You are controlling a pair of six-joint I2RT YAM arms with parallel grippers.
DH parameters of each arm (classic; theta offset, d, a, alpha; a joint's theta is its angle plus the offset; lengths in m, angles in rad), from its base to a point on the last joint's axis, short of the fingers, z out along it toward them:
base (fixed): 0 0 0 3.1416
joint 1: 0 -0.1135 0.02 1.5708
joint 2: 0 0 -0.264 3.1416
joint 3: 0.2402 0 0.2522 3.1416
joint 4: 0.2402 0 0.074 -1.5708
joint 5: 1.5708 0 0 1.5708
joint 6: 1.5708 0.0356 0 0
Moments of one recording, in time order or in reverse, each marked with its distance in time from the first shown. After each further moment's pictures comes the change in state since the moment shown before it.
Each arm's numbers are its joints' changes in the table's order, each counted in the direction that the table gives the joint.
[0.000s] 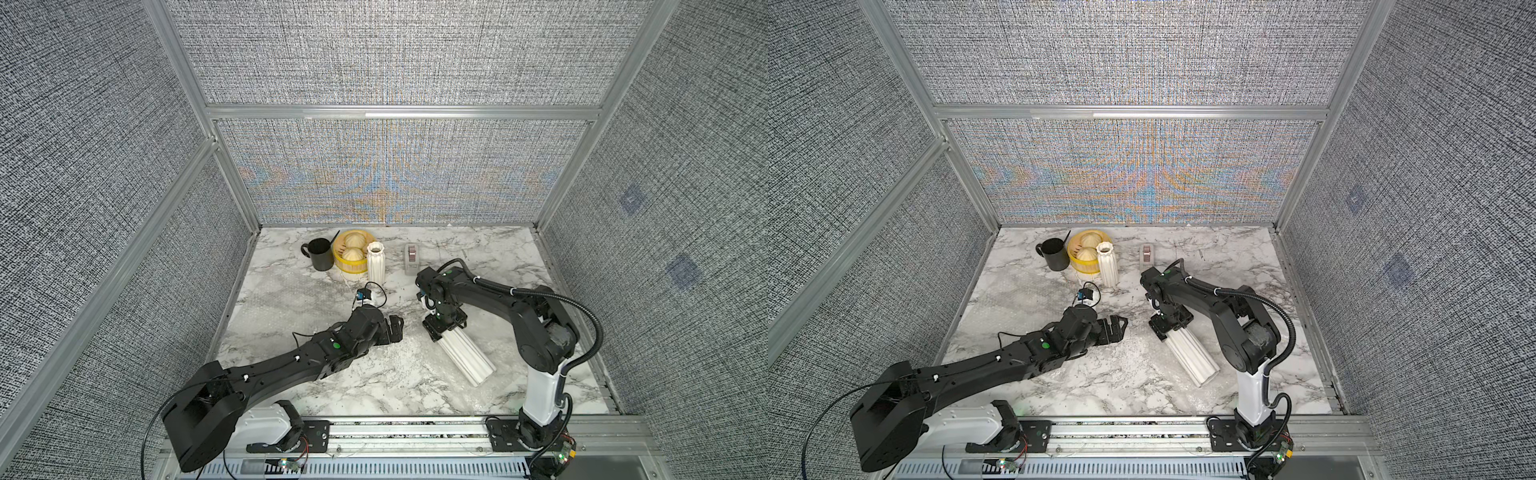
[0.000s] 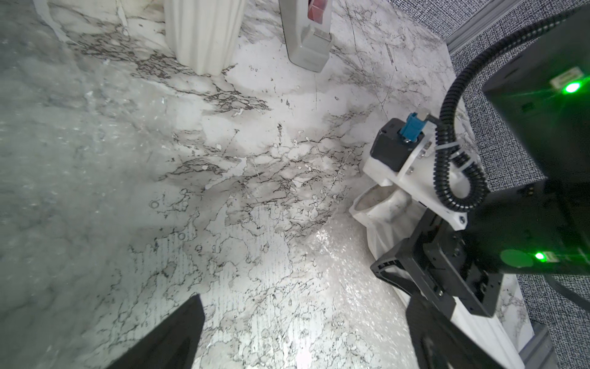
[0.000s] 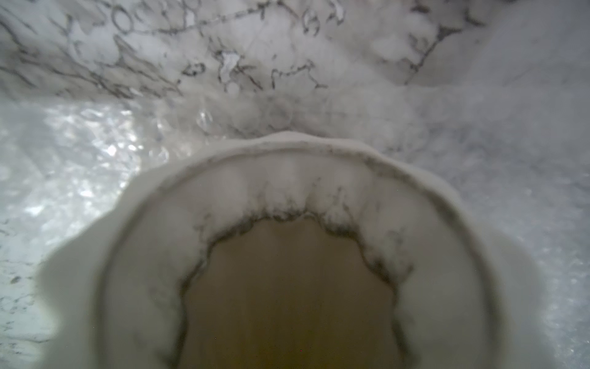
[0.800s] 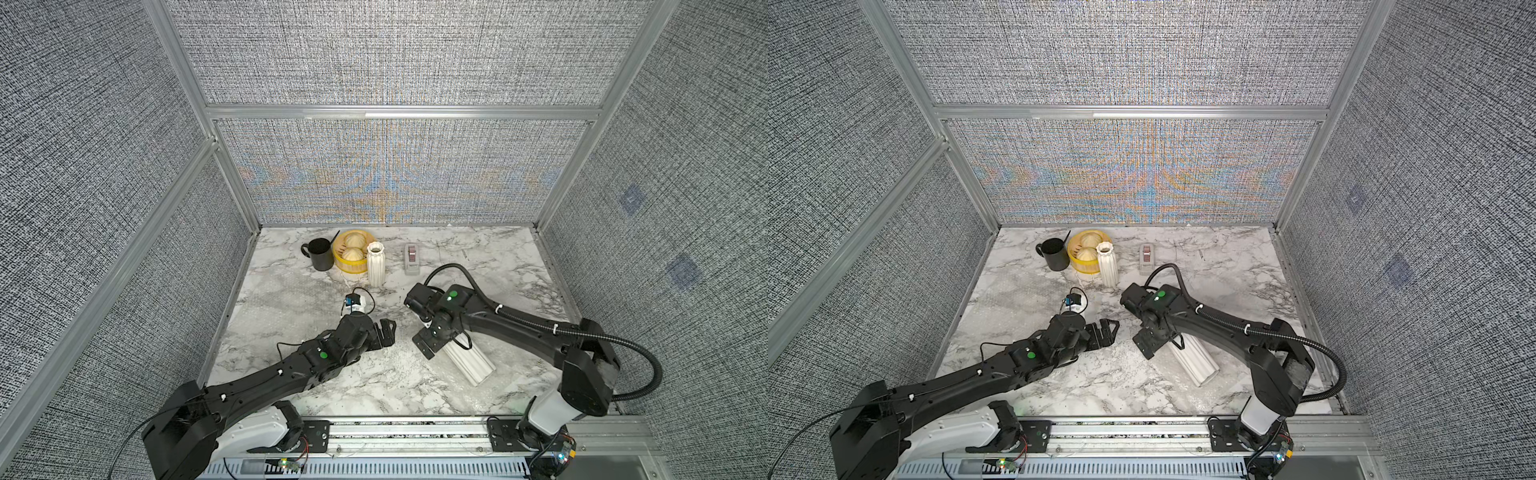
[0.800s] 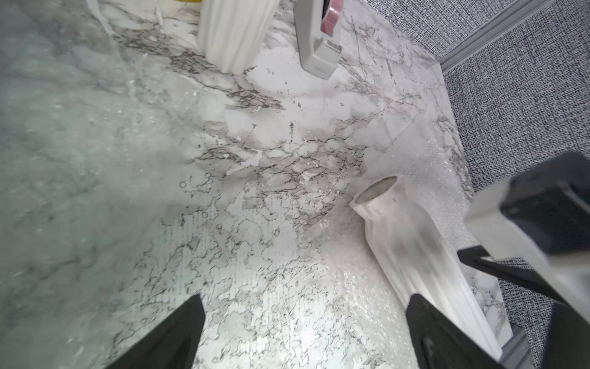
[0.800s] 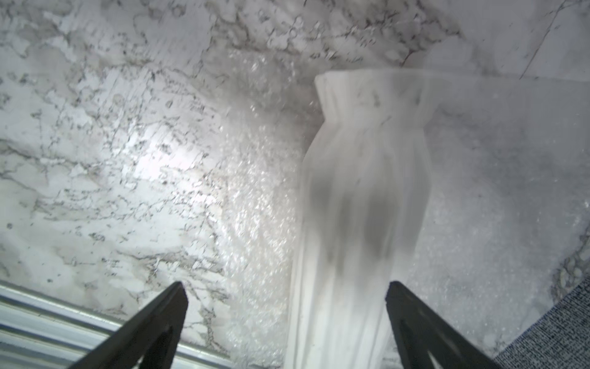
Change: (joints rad) left arm 0.000 -0.169 -0.098 0.050 -0.022 -0.064; right arm -0.322 -0.314 -0.095 0.067 0.149 0.246
